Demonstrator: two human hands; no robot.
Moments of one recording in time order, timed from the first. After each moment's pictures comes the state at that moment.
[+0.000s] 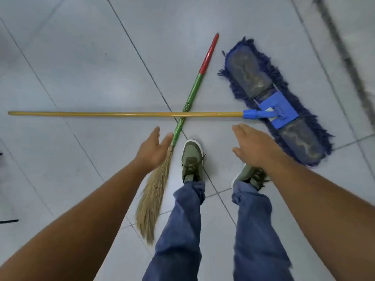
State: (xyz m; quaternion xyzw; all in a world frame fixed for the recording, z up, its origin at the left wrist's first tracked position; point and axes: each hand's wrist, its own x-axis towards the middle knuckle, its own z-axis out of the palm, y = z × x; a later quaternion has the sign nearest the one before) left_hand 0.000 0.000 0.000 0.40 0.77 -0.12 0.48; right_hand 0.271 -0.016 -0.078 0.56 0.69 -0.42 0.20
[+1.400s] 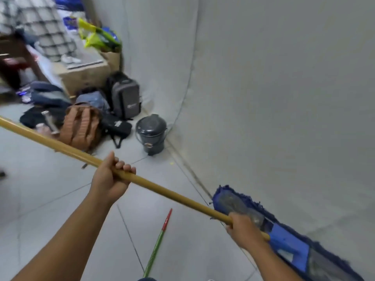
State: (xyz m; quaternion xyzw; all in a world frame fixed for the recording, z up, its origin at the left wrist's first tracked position) left_hand 0.002 0.163 0.524 0.11 0.41 0.54 0.72; right_hand 0.332 -0.005 0.423 0.79 0.54 -0.28 -0.01
